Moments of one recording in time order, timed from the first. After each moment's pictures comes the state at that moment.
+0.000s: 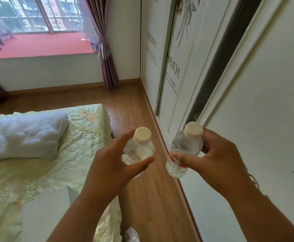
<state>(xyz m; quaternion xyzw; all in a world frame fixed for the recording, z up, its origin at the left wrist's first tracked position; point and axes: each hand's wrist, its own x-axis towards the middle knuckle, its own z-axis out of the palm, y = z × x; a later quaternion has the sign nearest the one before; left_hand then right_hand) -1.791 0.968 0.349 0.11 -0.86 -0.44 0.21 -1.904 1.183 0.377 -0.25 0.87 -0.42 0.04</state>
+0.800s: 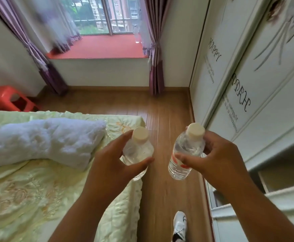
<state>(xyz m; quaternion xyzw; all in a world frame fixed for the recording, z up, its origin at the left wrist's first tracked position) -1.969 0.790 0.358 0.26 -0.84 -0.40 0.26 -2.152 0.961 0.355 -0.37 0.82 -0.43 0.11</state>
